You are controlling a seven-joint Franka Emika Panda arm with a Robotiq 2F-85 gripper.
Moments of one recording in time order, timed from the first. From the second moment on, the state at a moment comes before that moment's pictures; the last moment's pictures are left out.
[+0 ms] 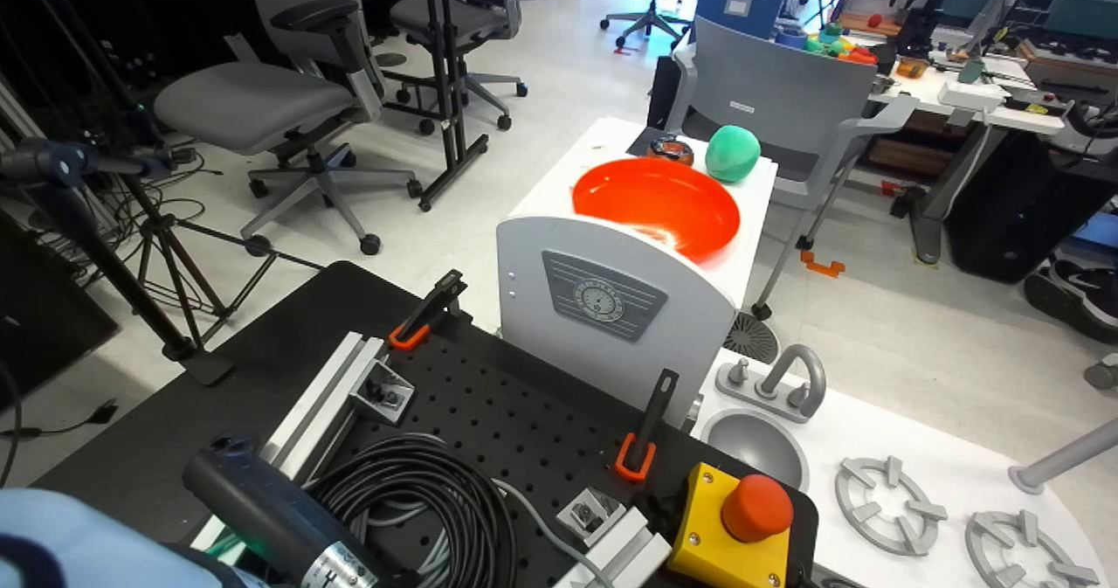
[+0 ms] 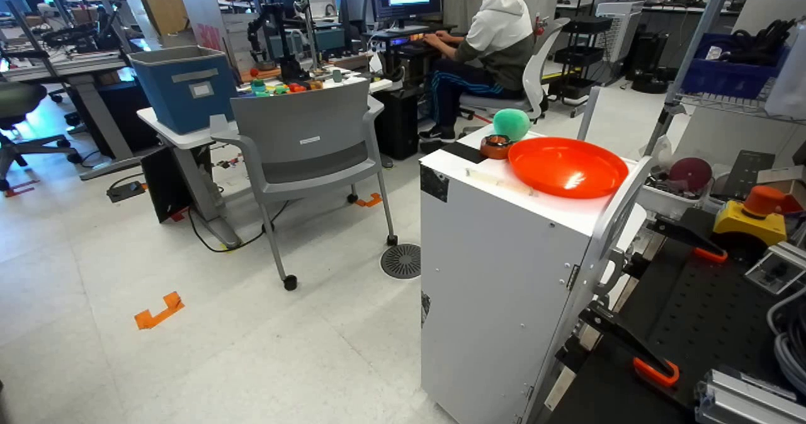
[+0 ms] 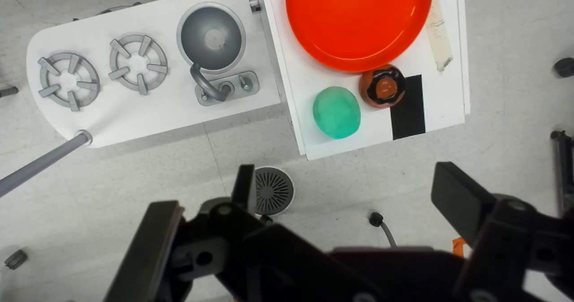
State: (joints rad) arm -0.14 0.20 -0.11 -1.57 0.07 1.73 -0.13
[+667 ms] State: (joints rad) arm -0.14 0.21 -0.11 -1.56 0.07 1.79 -0.13
